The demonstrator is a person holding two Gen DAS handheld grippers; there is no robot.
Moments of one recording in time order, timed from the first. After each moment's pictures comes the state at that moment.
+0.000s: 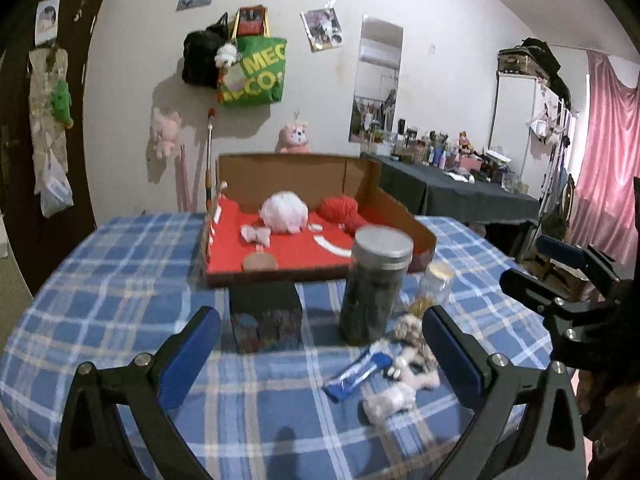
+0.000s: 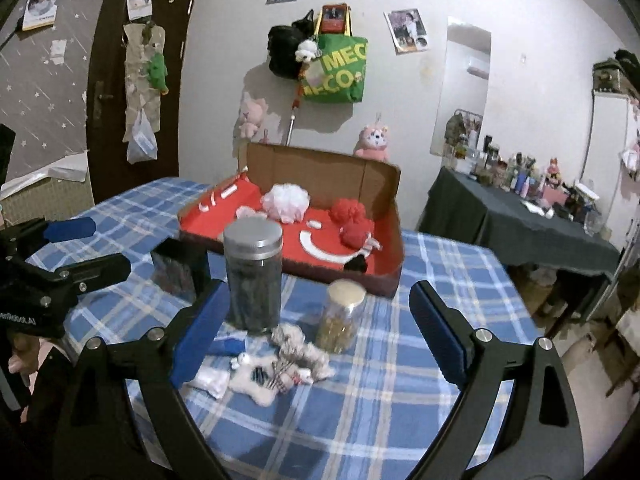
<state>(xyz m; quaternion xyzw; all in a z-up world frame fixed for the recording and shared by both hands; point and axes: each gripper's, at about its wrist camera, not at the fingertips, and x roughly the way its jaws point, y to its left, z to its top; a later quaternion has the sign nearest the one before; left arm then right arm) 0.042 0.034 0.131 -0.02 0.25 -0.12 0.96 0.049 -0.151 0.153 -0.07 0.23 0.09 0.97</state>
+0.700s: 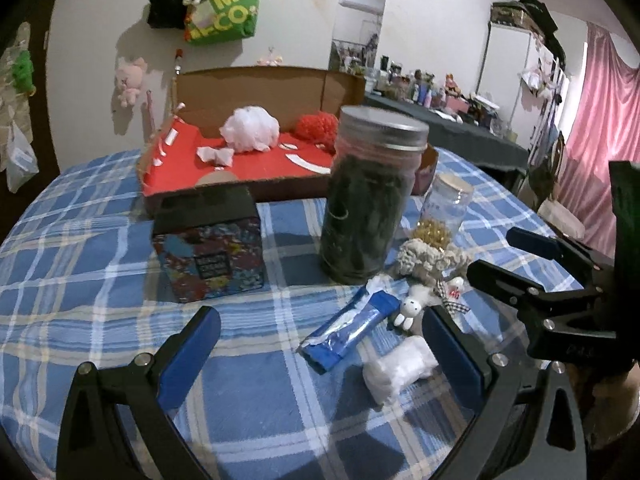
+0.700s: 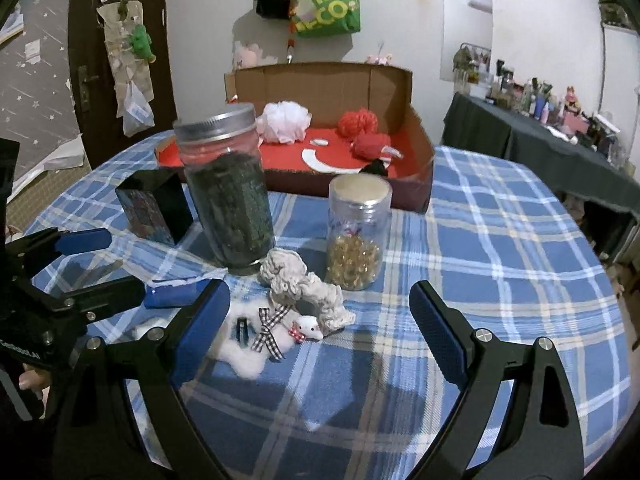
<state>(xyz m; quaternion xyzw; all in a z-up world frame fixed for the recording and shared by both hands) 0.084 0.010 0.057 0.00 0.35 -0.17 0.92 0.095 -0.167 0.074 -0.02 0.34 0.11 0.94</state>
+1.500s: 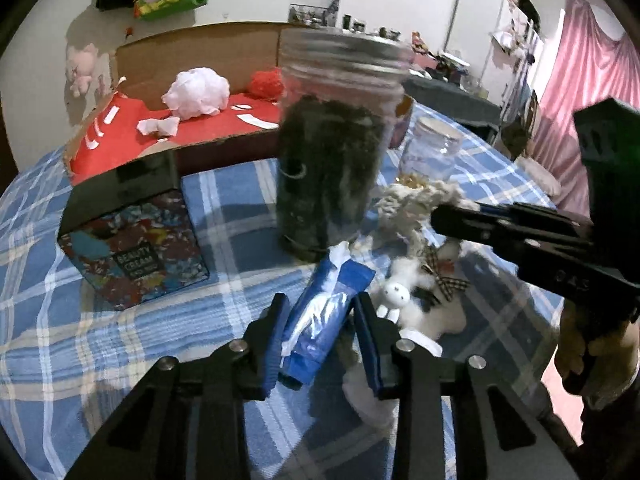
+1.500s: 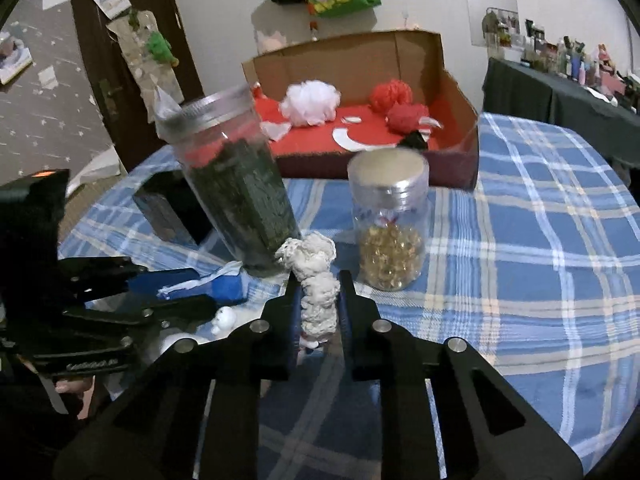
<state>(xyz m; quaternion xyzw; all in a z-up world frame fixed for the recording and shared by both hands) 0.111 -0.008 0.035 0.03 0.40 -0.23 0.89 0.115 -0.175 0.061 0.05 0.36 0.19 0.91</state>
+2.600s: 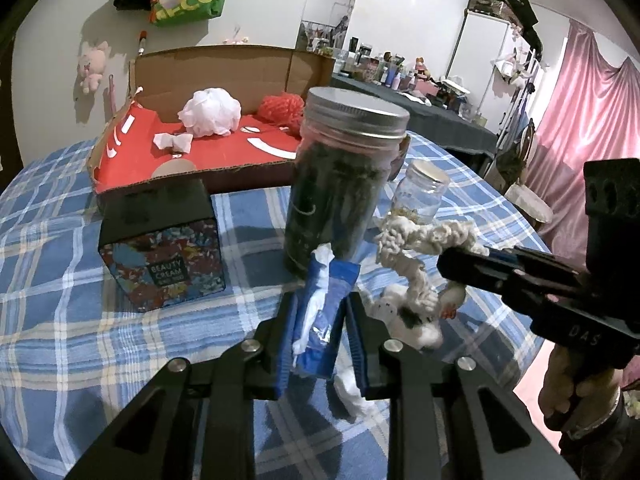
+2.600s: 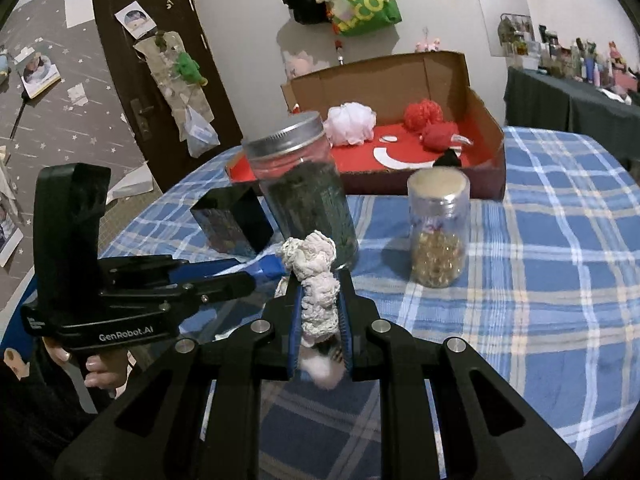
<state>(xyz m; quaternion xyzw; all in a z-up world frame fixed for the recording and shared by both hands) 0.101 0.006 0.058 -0.01 0.38 -0.23 0.90 0.092 -0.165 0.077 0.08 0.34 0.23 0.91</state>
